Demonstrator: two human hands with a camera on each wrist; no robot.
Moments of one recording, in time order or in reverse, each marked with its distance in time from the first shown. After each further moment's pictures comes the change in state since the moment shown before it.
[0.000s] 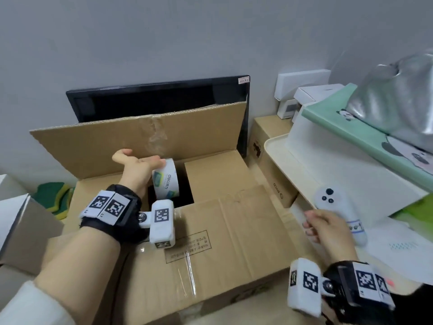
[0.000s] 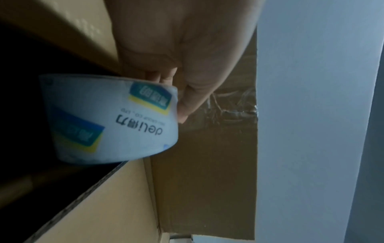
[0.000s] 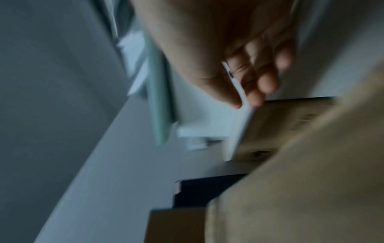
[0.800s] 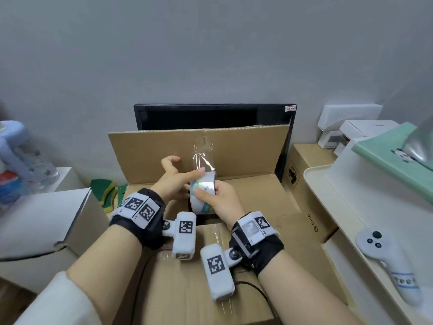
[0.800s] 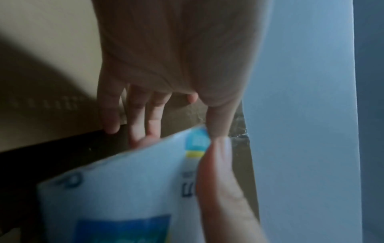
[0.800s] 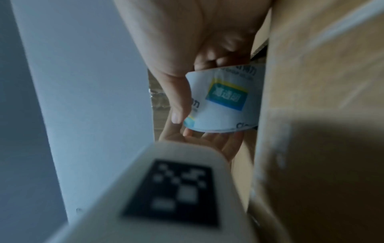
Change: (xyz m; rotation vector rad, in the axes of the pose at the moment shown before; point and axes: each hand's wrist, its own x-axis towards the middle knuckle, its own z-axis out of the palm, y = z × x) left_hand -0.009 0.022 -0.032 0.150 -0.195 -0.088; right_hand -0.047 -0.134 0.232 0.182 -0.729 -0.367
